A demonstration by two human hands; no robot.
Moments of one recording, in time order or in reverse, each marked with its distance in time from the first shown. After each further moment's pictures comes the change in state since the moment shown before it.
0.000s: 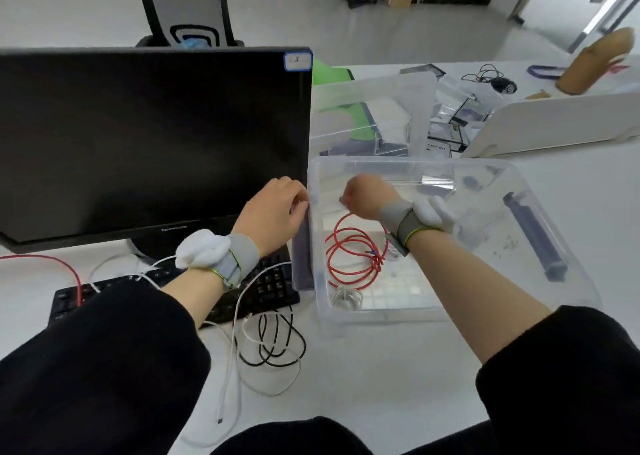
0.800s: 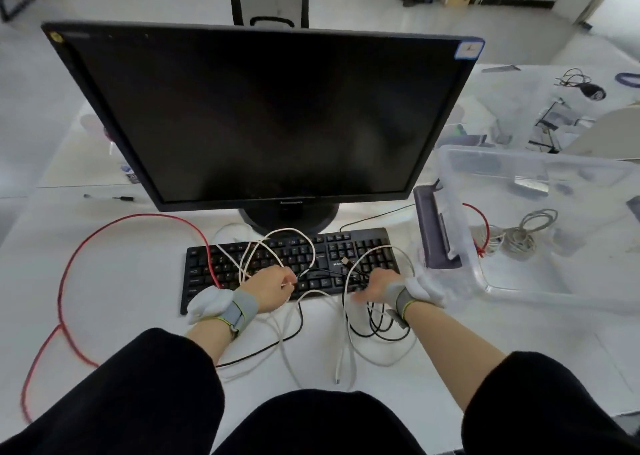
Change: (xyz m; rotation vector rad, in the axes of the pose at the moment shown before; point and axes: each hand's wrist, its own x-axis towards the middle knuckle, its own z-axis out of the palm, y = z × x) left_hand -0.179 -0.182 -0.017 -0.095 -0.612 -0.467; right_hand -0.057 -0.140 0.169 -0.073 -0.552 0.166
